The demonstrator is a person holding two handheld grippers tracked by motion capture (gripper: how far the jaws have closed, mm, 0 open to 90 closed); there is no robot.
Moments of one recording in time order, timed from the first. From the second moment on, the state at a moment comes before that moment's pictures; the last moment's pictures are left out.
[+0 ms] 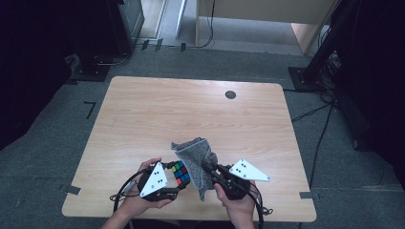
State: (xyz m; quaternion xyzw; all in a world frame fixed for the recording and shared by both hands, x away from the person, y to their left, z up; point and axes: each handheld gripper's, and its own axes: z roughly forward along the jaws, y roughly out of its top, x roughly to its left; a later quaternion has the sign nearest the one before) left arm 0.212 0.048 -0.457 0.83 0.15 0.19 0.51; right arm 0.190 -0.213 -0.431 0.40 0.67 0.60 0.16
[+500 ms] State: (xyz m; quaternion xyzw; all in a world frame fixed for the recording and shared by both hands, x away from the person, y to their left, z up) left arm 0.217 0.062 -0.448 0.80 0.17 0.16 0.56; right arm 0.204 -0.234 -0.448 0.46 0.66 0.58 0.15
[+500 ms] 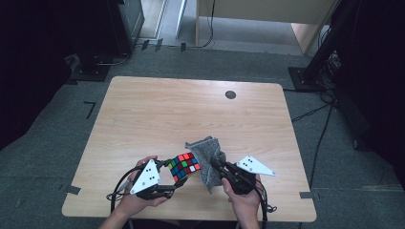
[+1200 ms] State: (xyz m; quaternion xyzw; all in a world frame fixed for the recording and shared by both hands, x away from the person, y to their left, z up) left arm 0.220 0.072 -0.443 0.77 0.17 0.11 0.60; right arm 0.201 -0.207 -0.460 0.37 0.67 0.64 0.03
